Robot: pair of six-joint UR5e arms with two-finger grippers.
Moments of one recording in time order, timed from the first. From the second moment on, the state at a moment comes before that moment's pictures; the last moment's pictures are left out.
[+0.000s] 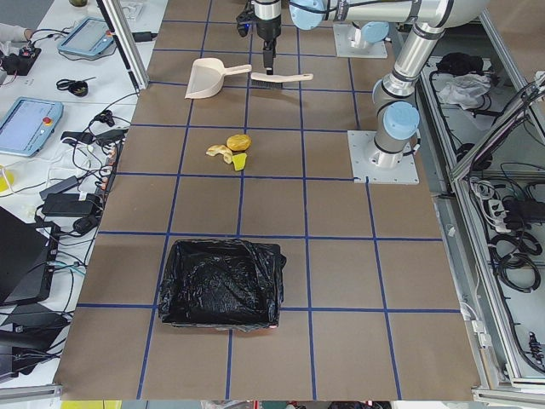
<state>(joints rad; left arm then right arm) -1.58 -1.55 -1.63 -1.57 1.61 0.06 1.61 -1.57 1.44 -1.48 -1.54 0.06</state>
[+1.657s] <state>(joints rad) -1.82 -2.19 -1.20 -1.29 1.54 -0.26 1.78 -1.72 1.89 -1.66 -1.52 0.20</state>
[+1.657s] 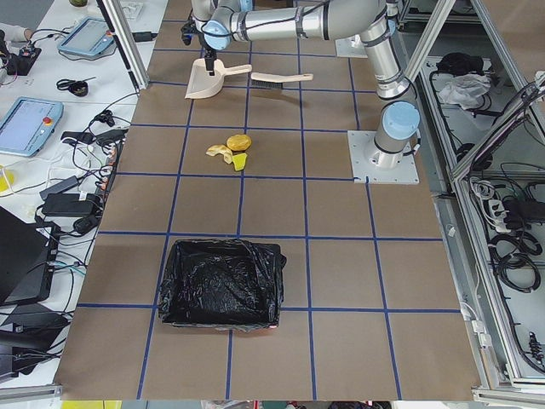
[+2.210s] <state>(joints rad) -1.90 -2.22 -1.27 -1.24 1.51 -0.31 2.00 -1.64 2.08 -2.02 -1.54 0.50</state>
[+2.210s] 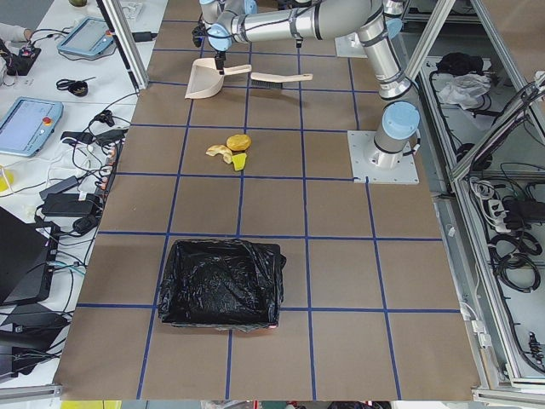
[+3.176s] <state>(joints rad) -1.95 -2.18 -1.43 -1.14 1.52 -0.31 2.14 -1.42 2.09 -2.15 -1.51 0.65</state>
